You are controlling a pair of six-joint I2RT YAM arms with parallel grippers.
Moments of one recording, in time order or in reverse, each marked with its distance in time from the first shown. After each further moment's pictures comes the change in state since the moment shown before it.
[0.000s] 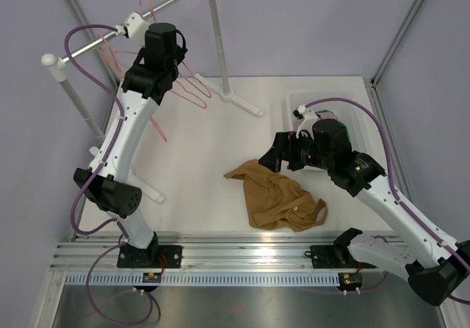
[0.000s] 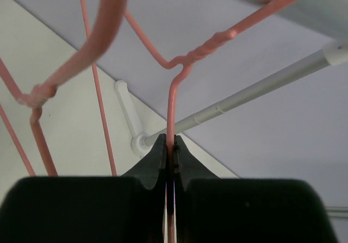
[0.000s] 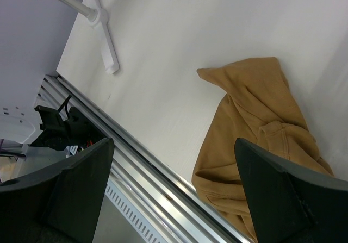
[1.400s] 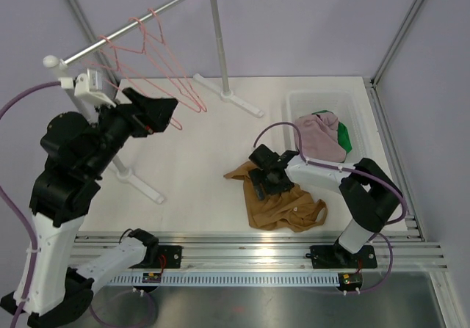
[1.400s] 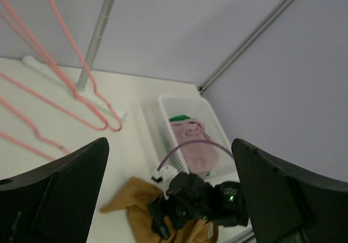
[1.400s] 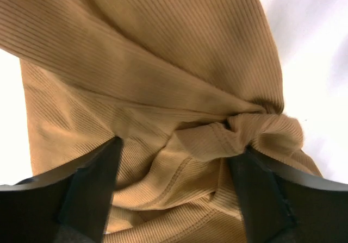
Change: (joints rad) left arm -0.101 -0.774 -0.444 -0.031 0.555 0.270; right arm 0.192 0.665 -0.053 -0.077 0.382 -0.075
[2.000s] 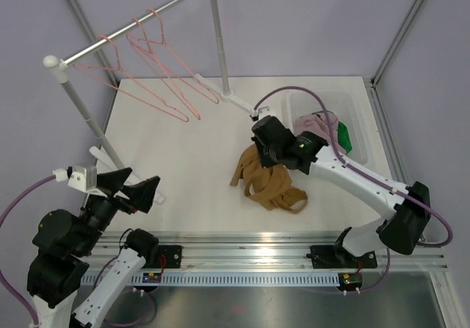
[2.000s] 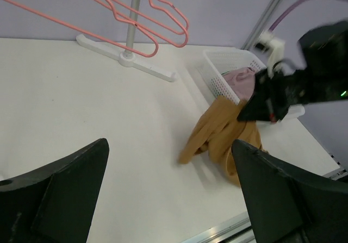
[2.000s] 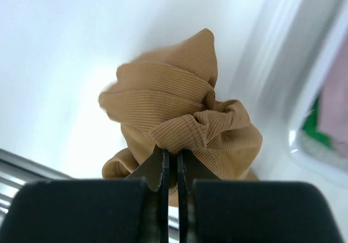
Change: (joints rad) left arm 0.000 -0.682 -0.555 -0.147 -0.014 0.263; right arm 0.063 -0.209 0.278 -0.144 0.126 -0.015
